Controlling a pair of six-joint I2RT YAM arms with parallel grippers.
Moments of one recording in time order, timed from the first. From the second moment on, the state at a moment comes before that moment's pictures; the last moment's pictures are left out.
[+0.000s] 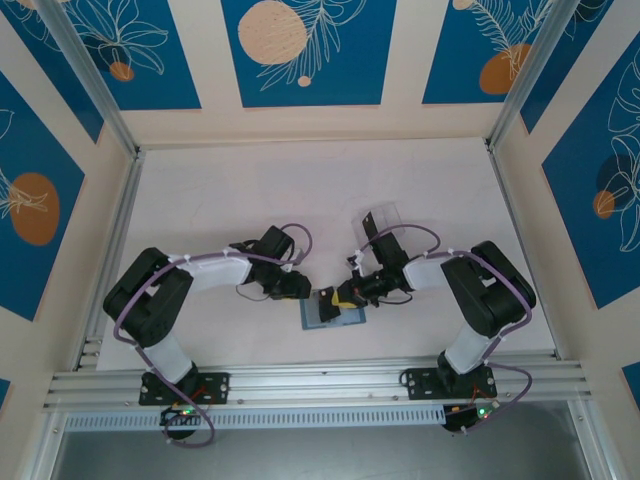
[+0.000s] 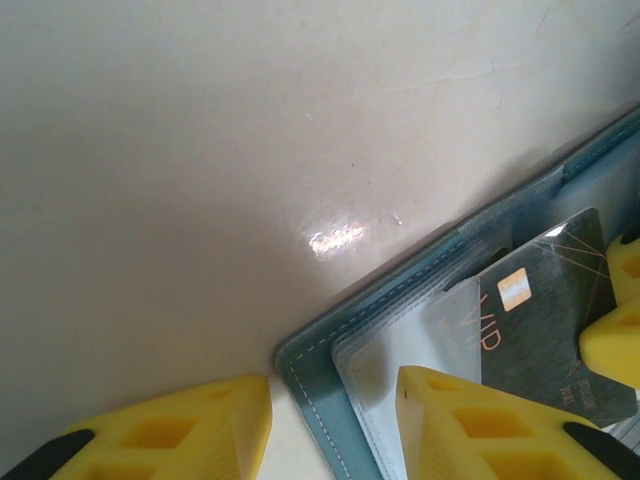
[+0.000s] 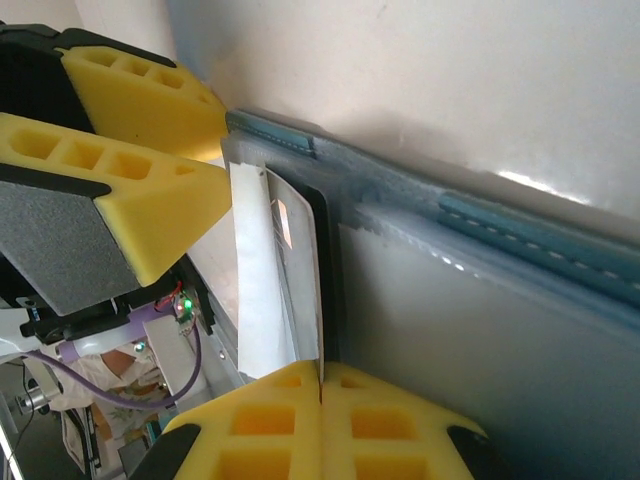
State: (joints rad) left arm -0.68 1.69 0.85 -0.36 0.42 -0.54; right arm 0.49 1.68 0.61 -0.04 -0.92 0.67
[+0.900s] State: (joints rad) left arm -0.70 1.67 0.80 -0.28 0.38 -0.63; right arm 0.70 1.63 0.59 0.07 -0.66 0.88
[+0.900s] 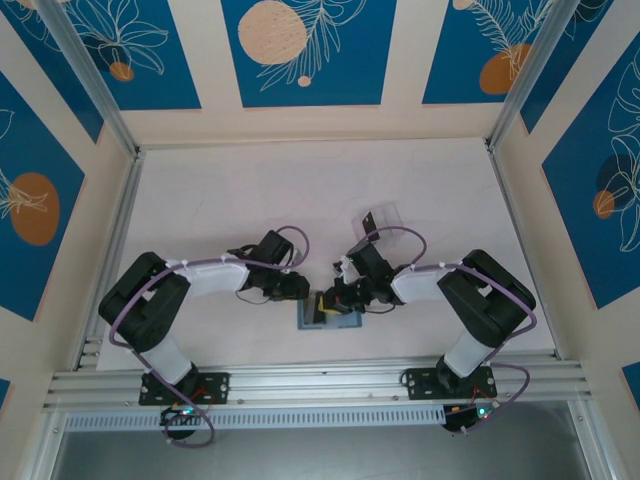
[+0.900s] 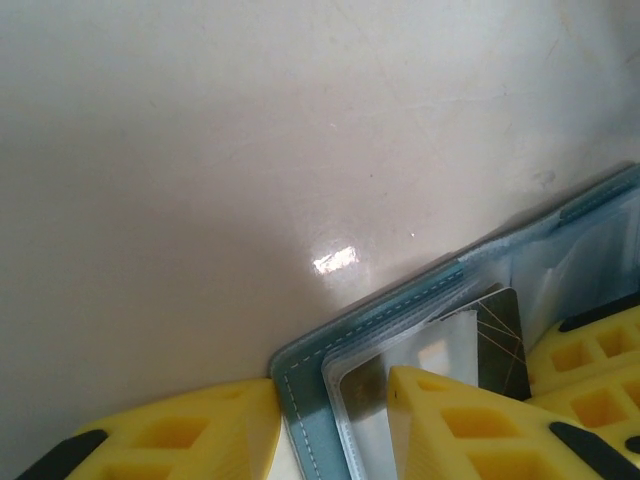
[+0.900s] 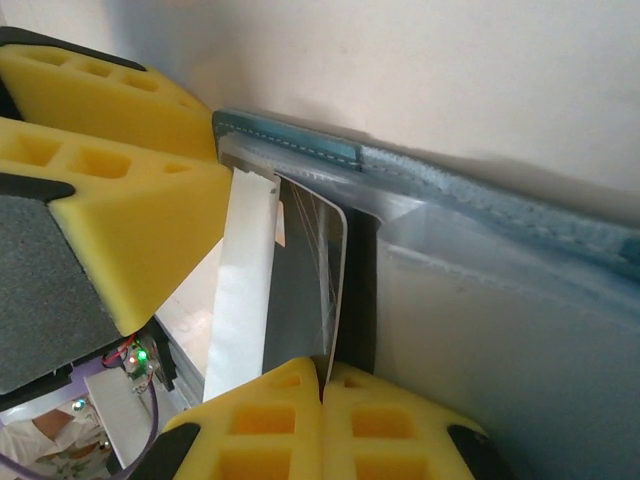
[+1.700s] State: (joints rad) left arm -0.69 1.63 0.75 -0.21 0.38 -0.65; right arm 0.79 1.52 0.75 -0.36 -0.40 0.75
